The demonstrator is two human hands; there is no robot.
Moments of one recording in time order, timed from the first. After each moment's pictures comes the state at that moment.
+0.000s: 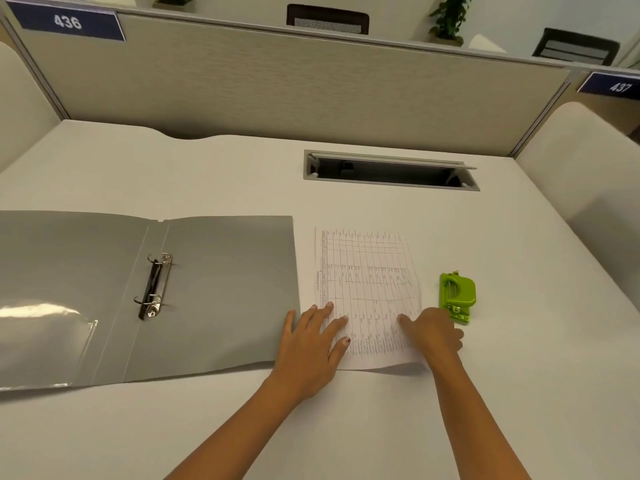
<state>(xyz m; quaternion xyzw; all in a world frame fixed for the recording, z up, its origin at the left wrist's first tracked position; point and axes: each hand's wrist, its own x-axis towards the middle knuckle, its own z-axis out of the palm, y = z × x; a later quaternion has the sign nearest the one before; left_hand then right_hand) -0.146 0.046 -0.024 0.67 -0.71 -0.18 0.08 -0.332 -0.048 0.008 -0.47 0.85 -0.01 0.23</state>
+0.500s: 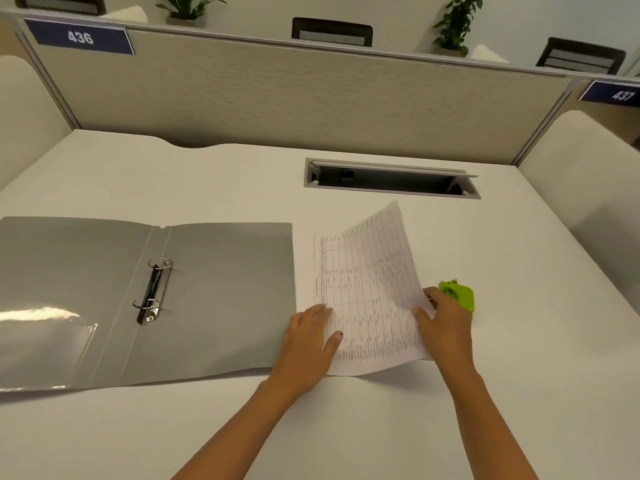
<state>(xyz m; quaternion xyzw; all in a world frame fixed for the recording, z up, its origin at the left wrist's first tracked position) -0.150 0.036 -0.015 0.69 -0.62 -0.29 0.22 -0.346 -0.034 0.051 -0.62 0.70 -0.28 0.24</state>
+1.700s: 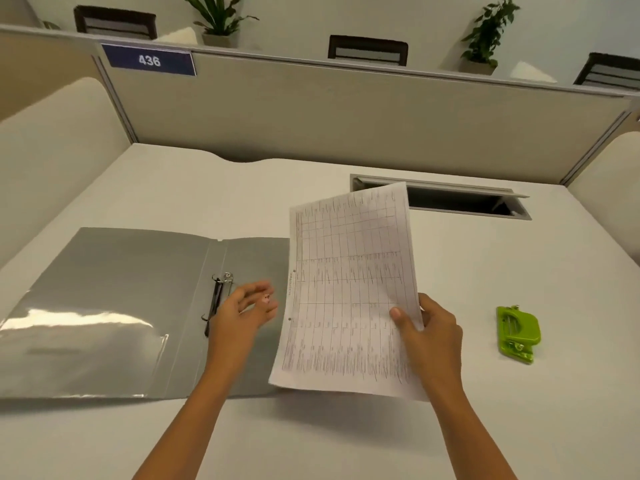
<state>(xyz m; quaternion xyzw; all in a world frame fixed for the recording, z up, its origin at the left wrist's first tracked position) 0.020 0.066 0.043 0.66 -0.29 -0.38 0.58 -0.223 0.003 0.076 -0.61 0.62 -0.36 0.34</state>
